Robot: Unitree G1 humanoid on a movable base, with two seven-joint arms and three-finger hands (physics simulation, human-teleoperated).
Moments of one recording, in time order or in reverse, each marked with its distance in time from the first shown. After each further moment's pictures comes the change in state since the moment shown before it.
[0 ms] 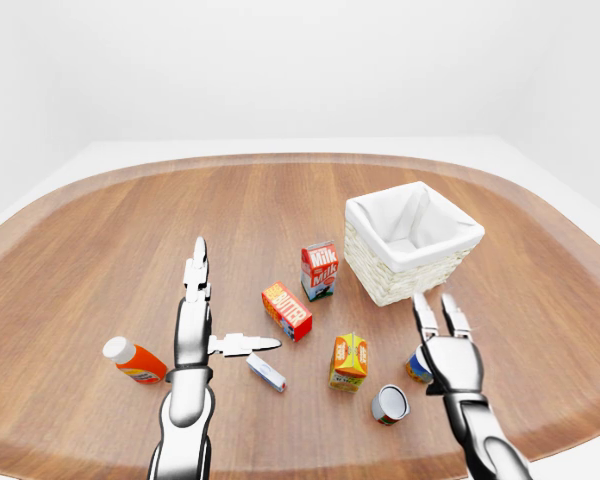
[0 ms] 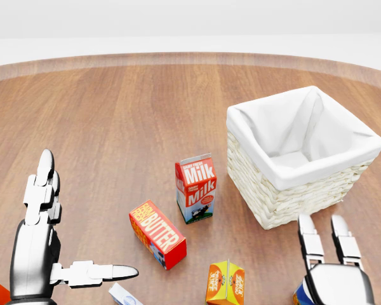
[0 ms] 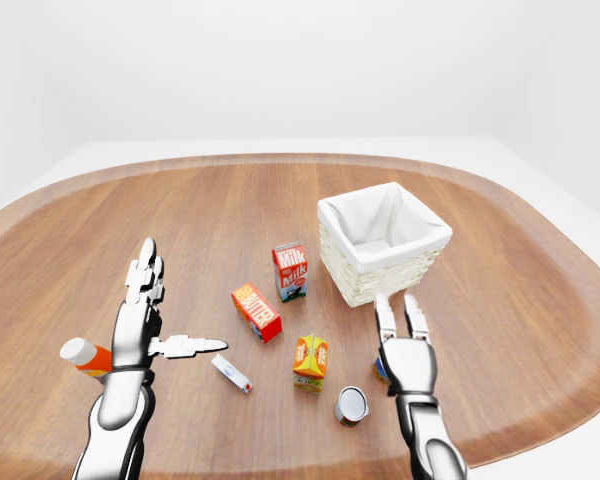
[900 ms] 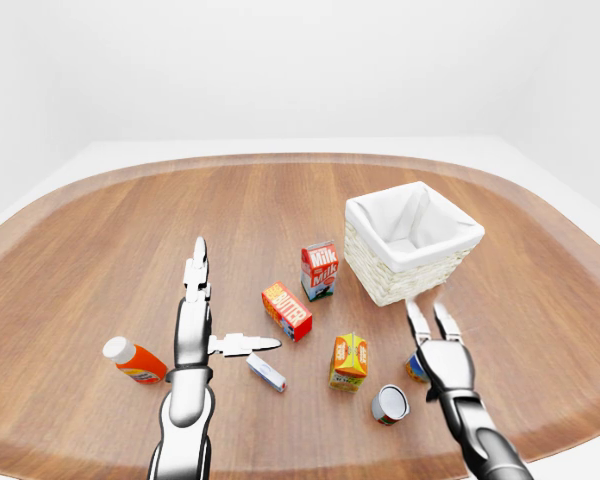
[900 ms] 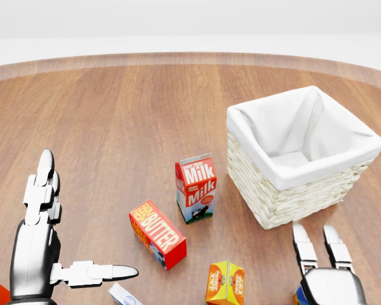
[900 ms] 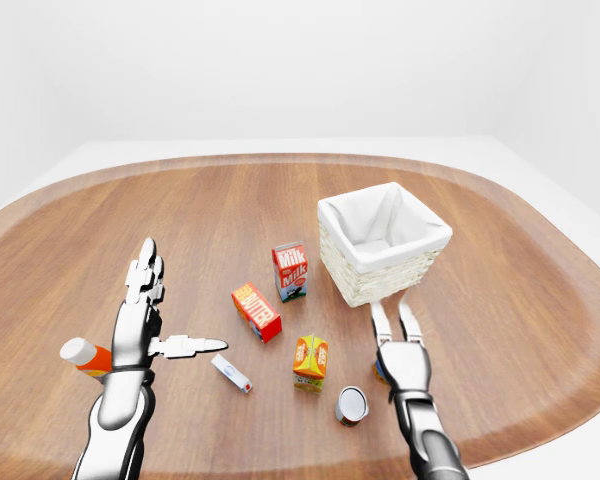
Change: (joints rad) left arm 0.000 0.000 0.000 0.000 0.000 0.000 0.000; right arm -0.108 -0.034 0.055 0.251 0.009 0.000 -0.029
